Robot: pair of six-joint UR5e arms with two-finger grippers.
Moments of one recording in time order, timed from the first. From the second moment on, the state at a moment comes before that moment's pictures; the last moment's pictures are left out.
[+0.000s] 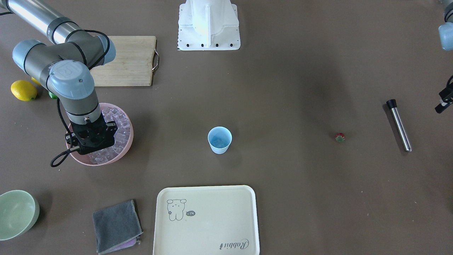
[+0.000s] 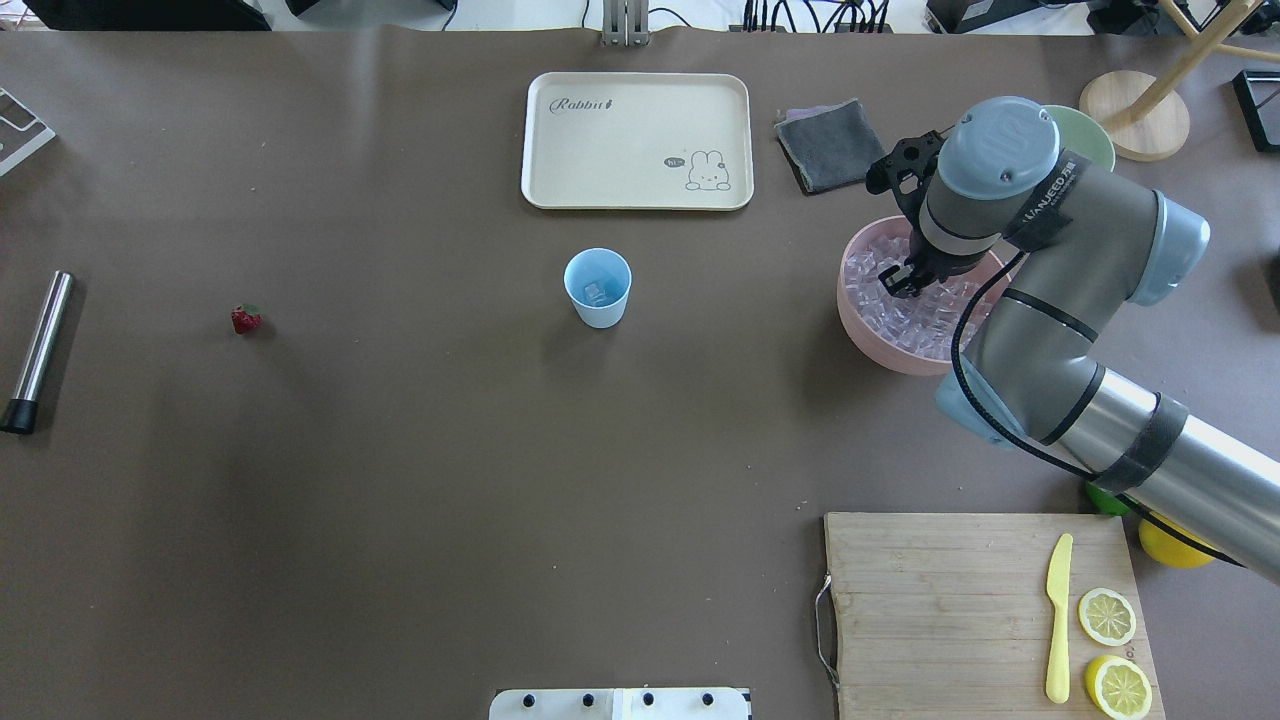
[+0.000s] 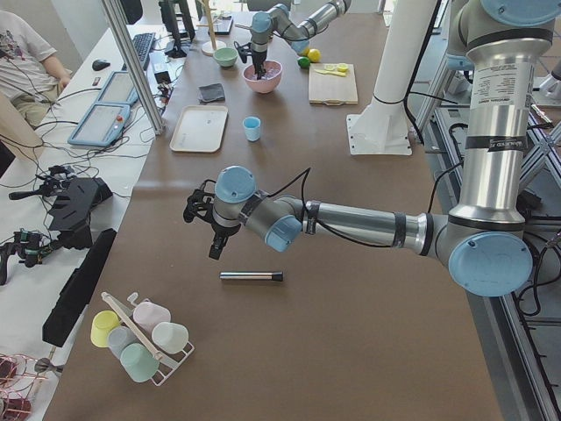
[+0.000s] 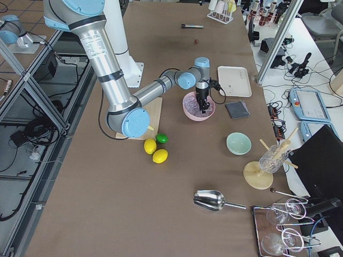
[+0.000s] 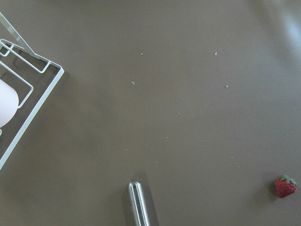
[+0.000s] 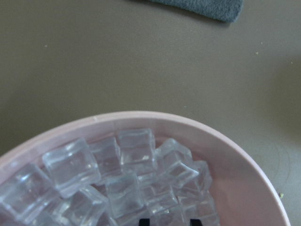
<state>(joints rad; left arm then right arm) -1.41 -1.58 -1.65 -2.09 -2.36 -0.34 0.79 -1.13 1.63 -1.56 1.85 0.47</state>
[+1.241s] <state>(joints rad) -1.40 -1.59 -1.65 -2.09 -2.36 -0.34 0.82 -0.80 1.80 -1.99 1.96 0.65</state>
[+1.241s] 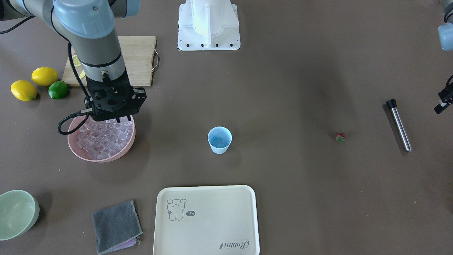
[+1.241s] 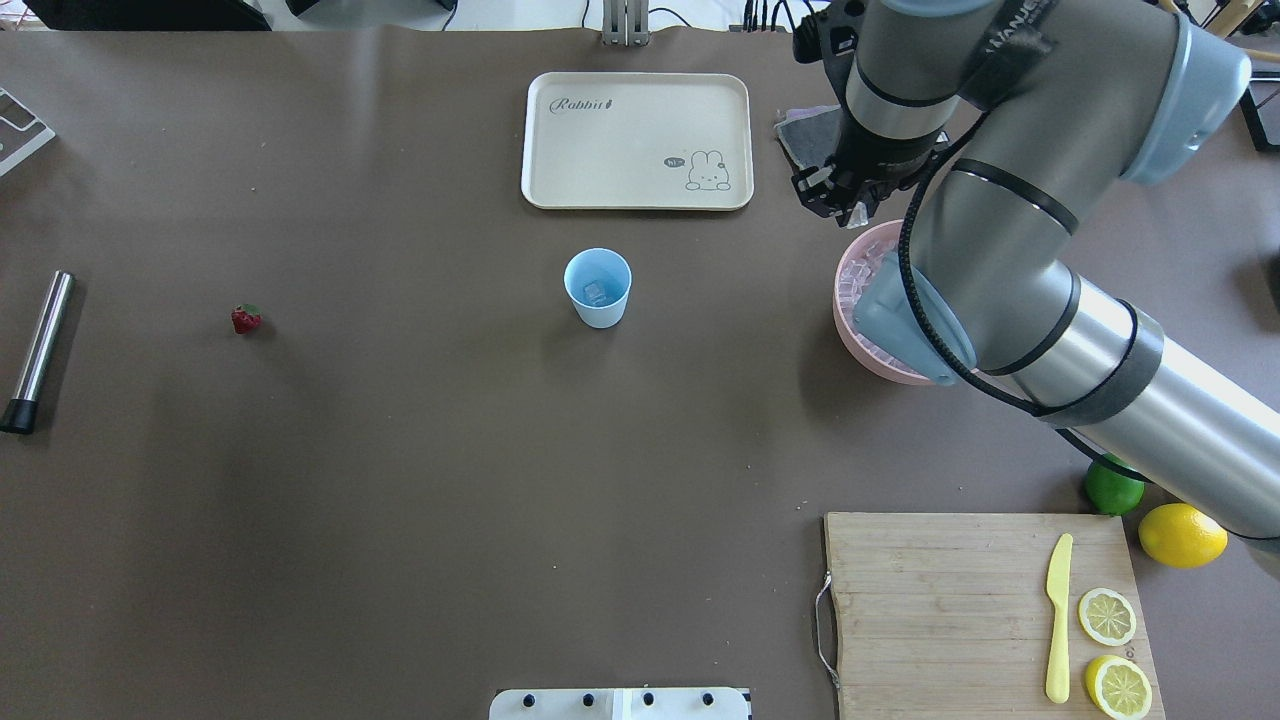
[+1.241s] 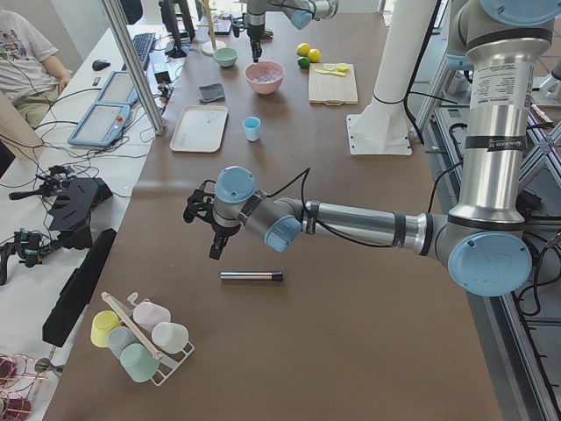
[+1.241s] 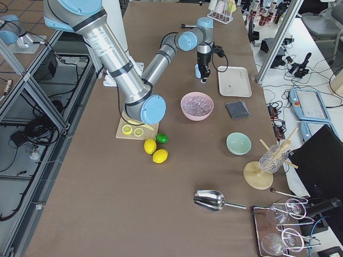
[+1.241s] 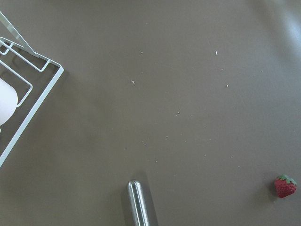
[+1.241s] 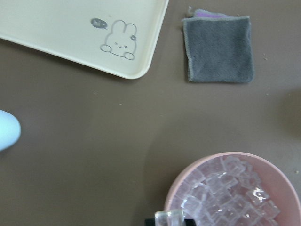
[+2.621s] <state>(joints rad) -1.40 -1.61 -1.63 -2.09 -2.36 -0.35 0.63 -0.53 1.33 -1.60 1.80 0.98</state>
